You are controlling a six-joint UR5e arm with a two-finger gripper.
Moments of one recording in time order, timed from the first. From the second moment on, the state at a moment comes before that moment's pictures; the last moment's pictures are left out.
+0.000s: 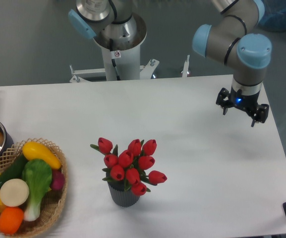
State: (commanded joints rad) arm 2.87 -1.93 -1.70 -0.91 1.60 1.48
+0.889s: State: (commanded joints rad) arm 2.86 -1.83 -1.89 -0.88 1.60 1.47
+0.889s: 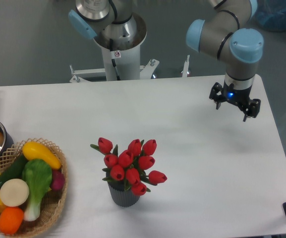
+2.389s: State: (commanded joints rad) arm 2.73 -1.79 -1.84 -0.88 1.12 1.36
